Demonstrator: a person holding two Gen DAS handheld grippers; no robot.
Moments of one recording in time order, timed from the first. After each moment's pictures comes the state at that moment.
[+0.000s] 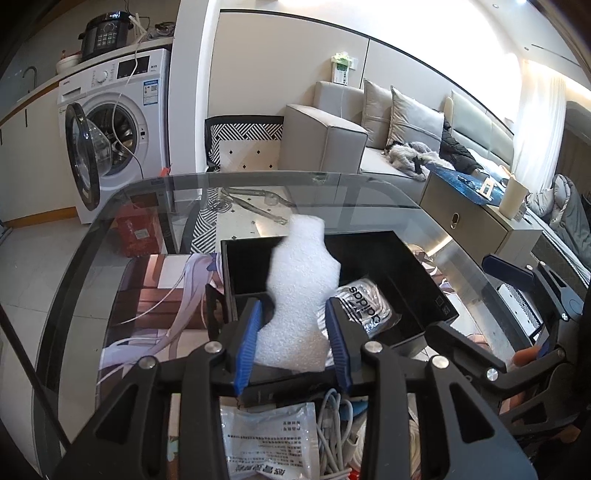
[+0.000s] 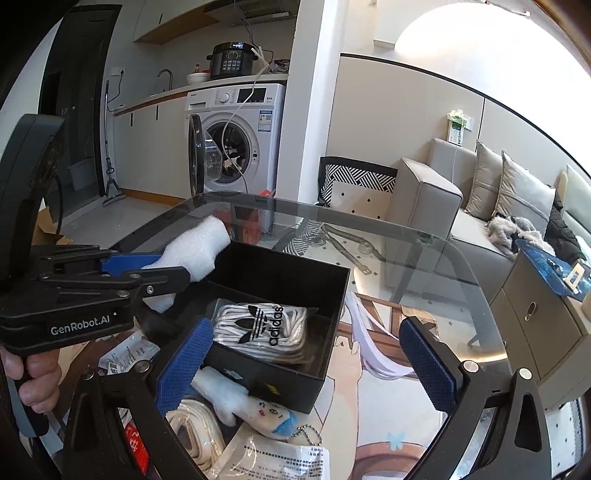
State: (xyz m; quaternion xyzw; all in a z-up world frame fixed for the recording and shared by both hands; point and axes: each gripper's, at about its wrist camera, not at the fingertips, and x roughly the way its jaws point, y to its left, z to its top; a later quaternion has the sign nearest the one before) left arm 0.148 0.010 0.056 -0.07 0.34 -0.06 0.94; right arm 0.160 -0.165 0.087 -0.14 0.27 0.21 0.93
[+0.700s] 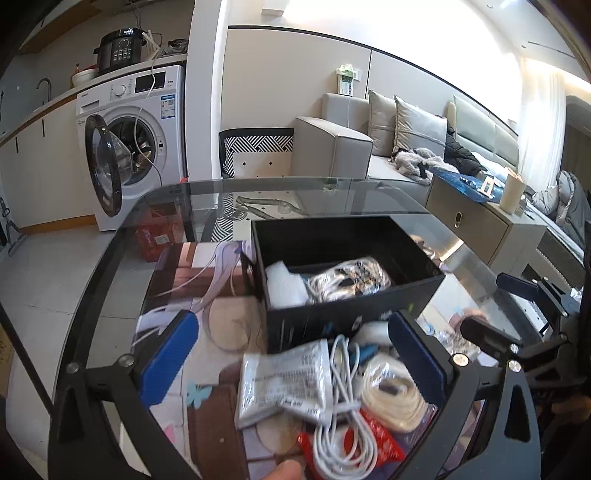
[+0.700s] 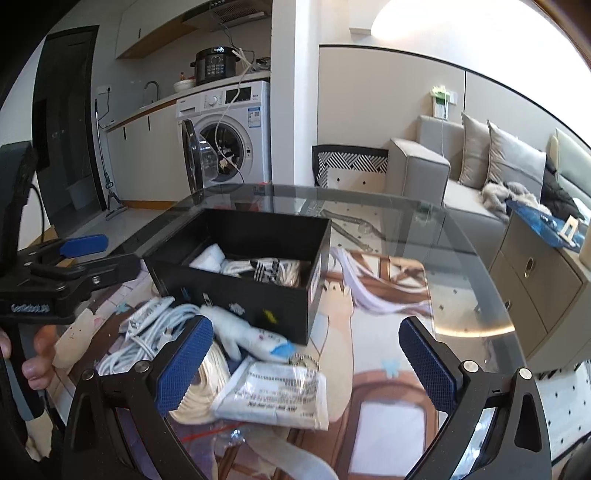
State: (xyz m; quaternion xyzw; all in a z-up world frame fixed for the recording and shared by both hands) left arm 0.083 0.016 0.056 -0.05 0.31 -0.03 0.95; right arm 0.109 -0.214 0.072 -0.09 0.31 0.21 0.92
